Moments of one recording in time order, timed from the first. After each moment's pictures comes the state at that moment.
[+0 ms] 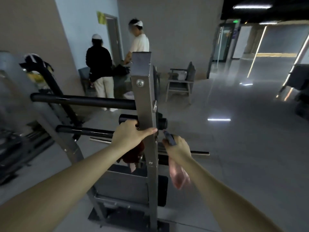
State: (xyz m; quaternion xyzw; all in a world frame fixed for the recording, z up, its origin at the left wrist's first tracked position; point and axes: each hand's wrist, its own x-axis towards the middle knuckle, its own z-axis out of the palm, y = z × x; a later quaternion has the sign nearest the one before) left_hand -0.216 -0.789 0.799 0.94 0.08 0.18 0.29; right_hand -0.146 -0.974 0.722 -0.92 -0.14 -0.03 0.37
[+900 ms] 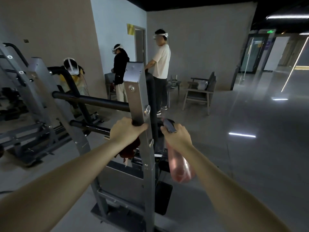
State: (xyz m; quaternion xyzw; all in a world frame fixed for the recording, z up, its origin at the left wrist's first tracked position) left_hand -0.222 -0.829 0.819 0.92 0.19 0.22 0.27; right_hand -0.137 -1.016 0.800 -0.87 -0.23 -0.05 0.43
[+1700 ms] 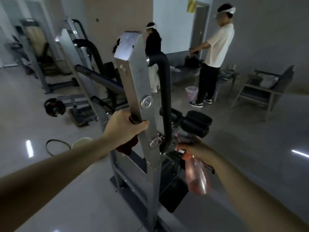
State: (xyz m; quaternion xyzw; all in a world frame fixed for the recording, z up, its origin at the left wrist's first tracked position) left_hand -0.202 -0.849 0.795 0.87 0.29 0.31 0.25; right_hand 0.032 -1.021 0.700 -0.72 -0.32 0.38 0.48
